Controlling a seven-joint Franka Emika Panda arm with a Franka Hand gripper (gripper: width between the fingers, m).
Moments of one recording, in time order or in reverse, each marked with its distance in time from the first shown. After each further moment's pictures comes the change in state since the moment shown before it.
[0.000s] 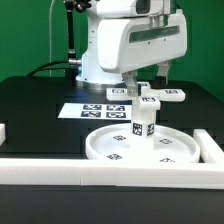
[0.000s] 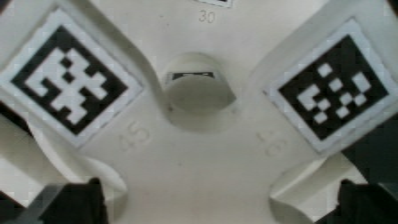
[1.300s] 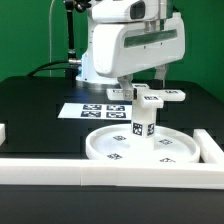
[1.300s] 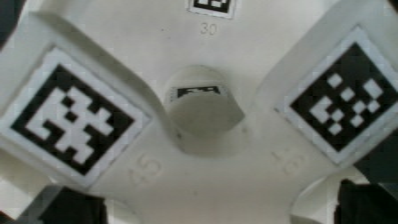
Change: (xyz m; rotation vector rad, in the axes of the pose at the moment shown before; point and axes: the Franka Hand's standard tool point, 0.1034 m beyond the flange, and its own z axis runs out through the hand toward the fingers) arm -0.006 0.002 0.006 0.007 -0.010 0.026
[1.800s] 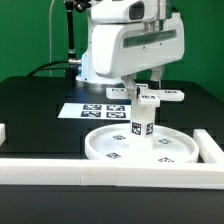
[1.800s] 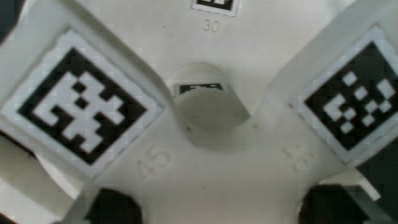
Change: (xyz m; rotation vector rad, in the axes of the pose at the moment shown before) arm -0.001 0.001 0.000 0.001 -0.001 0.002
